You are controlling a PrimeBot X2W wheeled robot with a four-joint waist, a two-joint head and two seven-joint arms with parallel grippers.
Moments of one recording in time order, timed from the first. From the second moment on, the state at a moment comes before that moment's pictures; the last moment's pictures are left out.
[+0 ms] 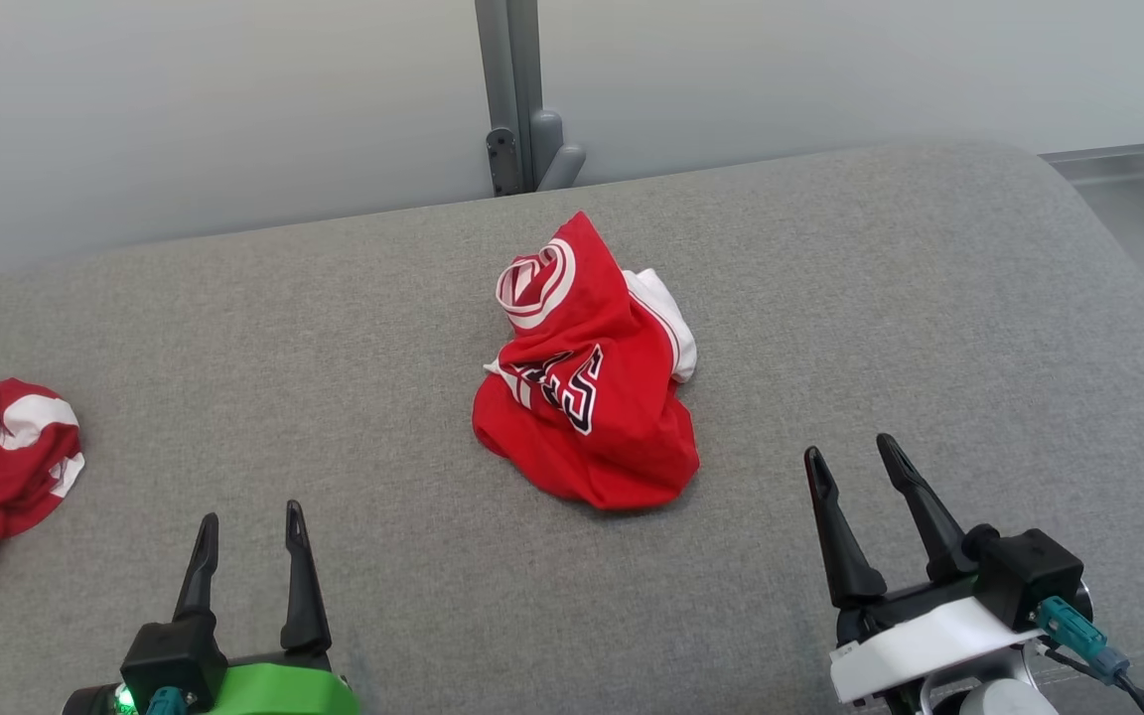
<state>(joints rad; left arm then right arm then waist) 0.06 0.05 -0.07 0.13 -0.19 0.07 -0.26 0.01 -0.07 0.18 0.06 0.25 0.13 -0.26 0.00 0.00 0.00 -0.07</state>
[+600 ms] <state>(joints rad) 0.10 0.05 -0.08 0.10 -0.15 0.06 -0.26 0.04 -0.07 0.18 0.05 0.23 0.13 -0.26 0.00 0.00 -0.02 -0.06</state>
